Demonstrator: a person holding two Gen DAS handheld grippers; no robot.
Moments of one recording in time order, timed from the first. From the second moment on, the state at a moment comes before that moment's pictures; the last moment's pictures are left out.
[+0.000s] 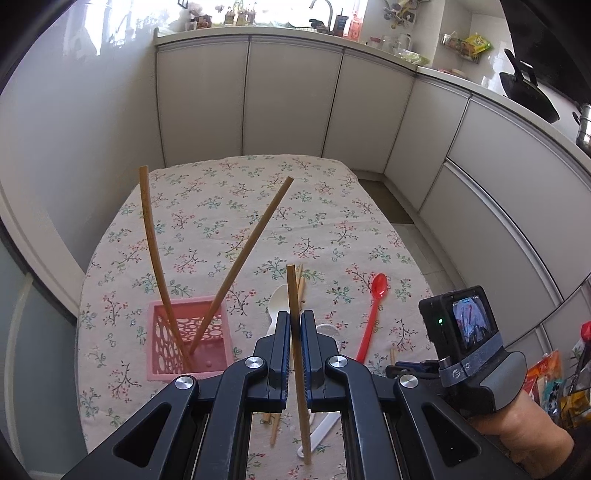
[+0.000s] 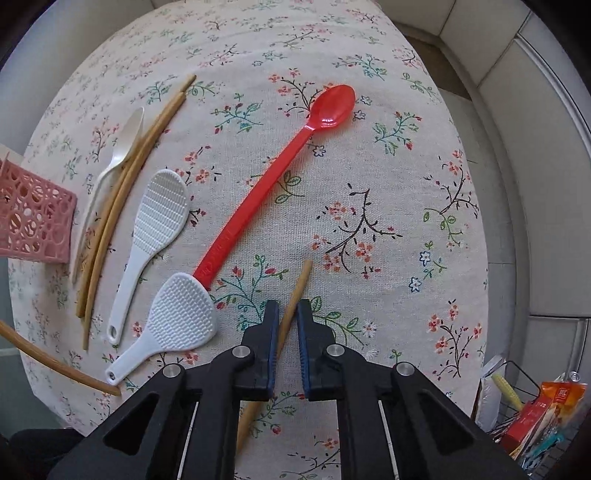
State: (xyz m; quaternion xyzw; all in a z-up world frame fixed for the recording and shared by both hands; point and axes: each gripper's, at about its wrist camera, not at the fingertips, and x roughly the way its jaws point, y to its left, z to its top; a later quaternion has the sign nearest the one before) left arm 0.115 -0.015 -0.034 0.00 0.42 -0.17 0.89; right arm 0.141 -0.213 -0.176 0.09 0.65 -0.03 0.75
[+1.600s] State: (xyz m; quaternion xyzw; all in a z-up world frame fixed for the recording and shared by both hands) left arm 0.079 0.087 0.064 -0.07 0.20 -0.09 0.97; right arm 0.083 -0.206 0.067 0.20 0.27 0.14 0.93
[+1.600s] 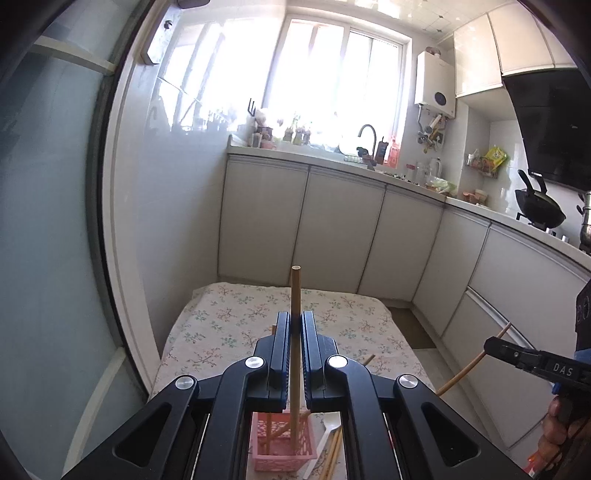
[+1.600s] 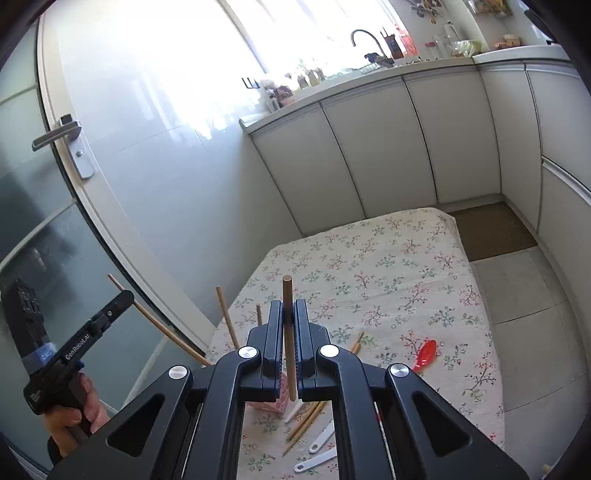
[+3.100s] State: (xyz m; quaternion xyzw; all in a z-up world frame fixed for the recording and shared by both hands) left arm 0.132 0.055 0.005 -0.05 0.31 -0.12 0.94; right arm 0.133 -0.172 0.029 0.23 0.32 0.19 0.90
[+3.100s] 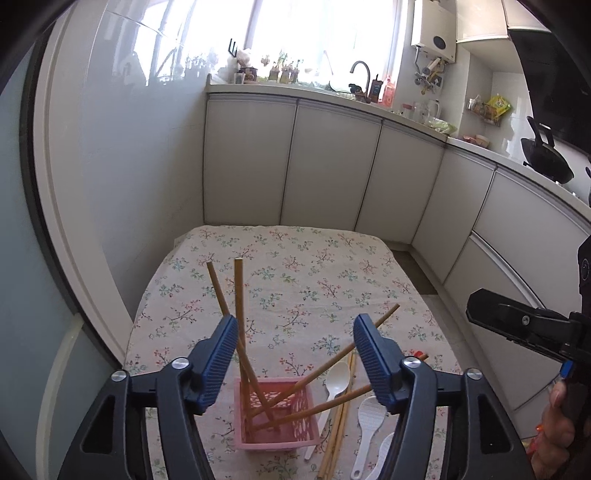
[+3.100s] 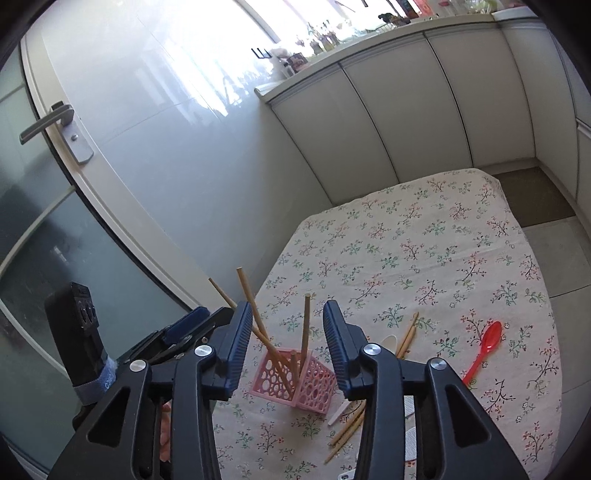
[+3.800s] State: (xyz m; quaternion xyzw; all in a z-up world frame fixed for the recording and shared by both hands) left arm 0.076 -0.042 0.006 0.02 0.41 -0.25 0.88; right arm 0.094 -0.322 -0.037 0.25 0.45 0.01 0.86
